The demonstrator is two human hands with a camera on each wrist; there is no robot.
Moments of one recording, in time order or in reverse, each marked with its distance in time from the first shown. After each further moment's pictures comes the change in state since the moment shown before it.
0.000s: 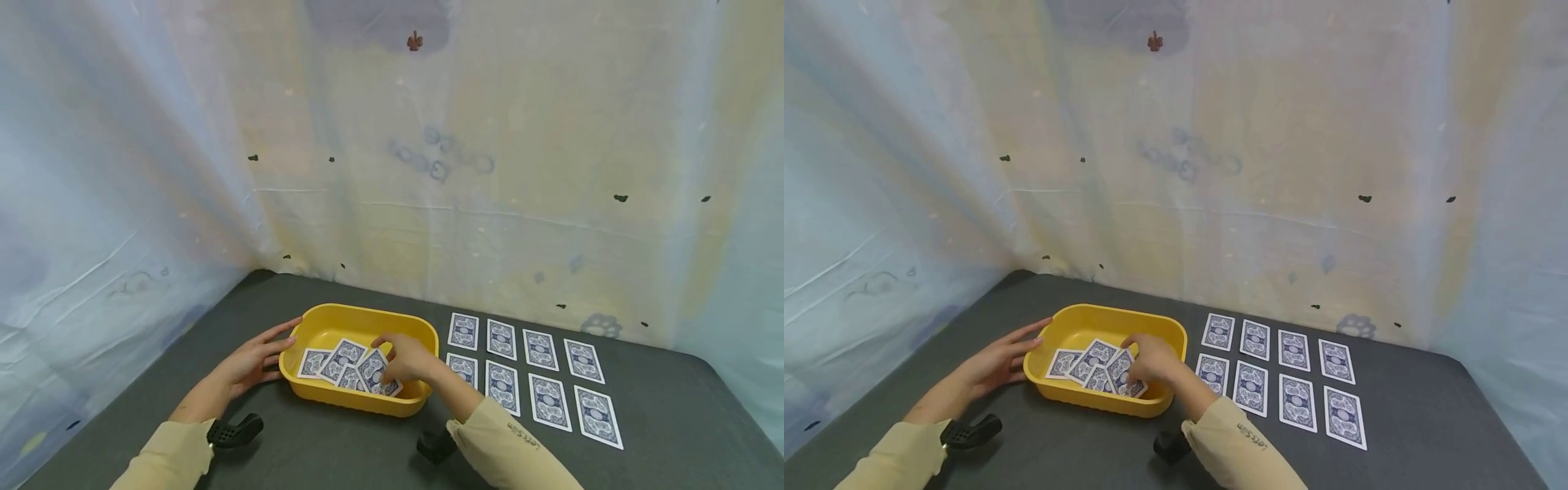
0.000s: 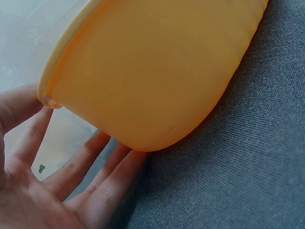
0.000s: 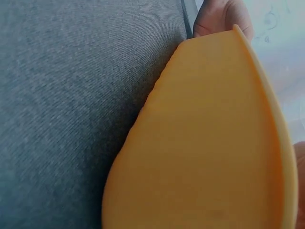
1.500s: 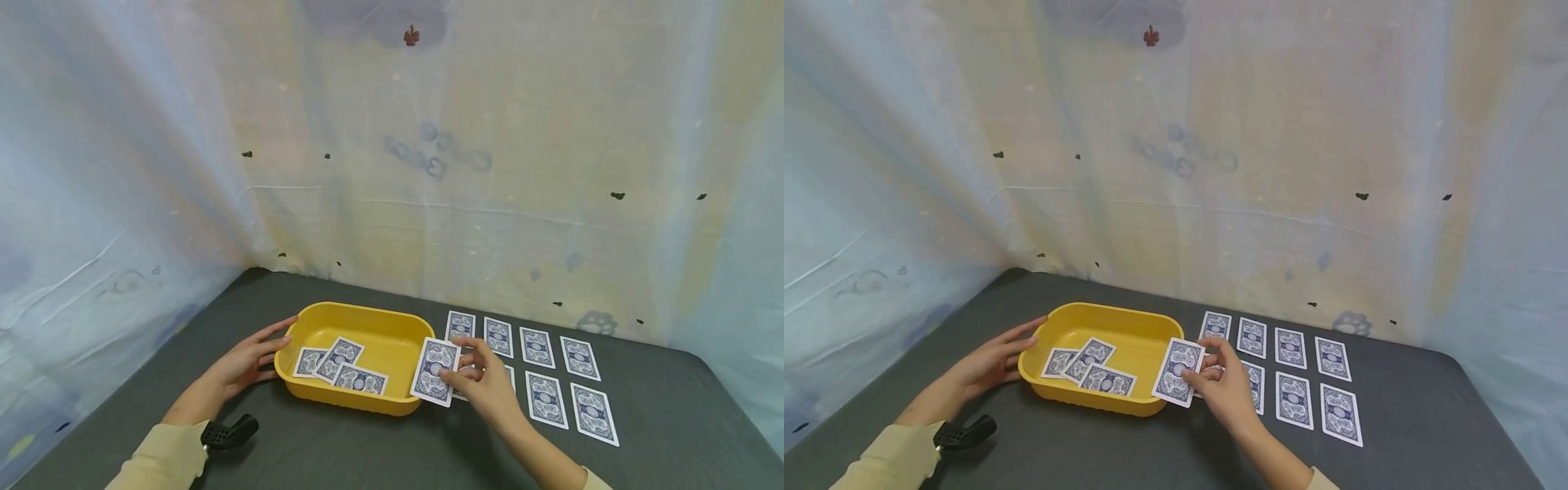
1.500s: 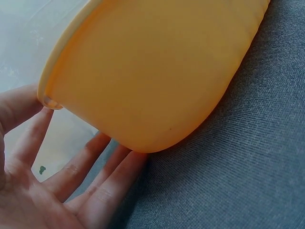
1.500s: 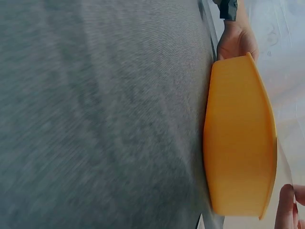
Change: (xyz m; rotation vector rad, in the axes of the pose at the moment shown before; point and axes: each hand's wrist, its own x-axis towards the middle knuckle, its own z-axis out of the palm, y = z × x) left_hand 0.002 -0.001 -0.002 -0.011 -0.041 0.020; right_hand -0.088 0.058 -0.017 0.601 0.552 0.020
